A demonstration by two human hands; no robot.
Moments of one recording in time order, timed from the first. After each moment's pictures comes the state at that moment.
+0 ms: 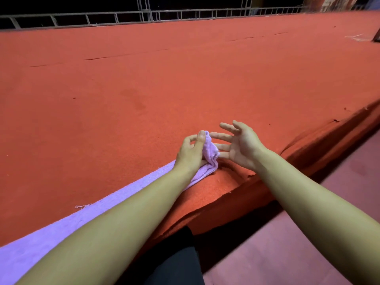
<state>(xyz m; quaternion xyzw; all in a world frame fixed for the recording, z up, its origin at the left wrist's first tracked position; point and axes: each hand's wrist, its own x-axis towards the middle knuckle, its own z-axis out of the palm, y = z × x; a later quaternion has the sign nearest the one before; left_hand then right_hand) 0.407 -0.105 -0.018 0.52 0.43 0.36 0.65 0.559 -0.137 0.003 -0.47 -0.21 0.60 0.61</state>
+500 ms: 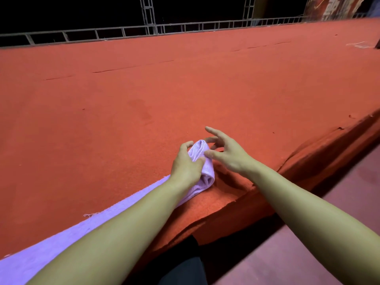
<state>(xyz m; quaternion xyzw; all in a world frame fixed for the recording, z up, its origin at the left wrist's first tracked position) 0.383 -0.103 -0.015 0.65 0.49 0.35 0.46 0.542 -0.122 -0.014 -0.58 -0.61 0.29 0.45</state>
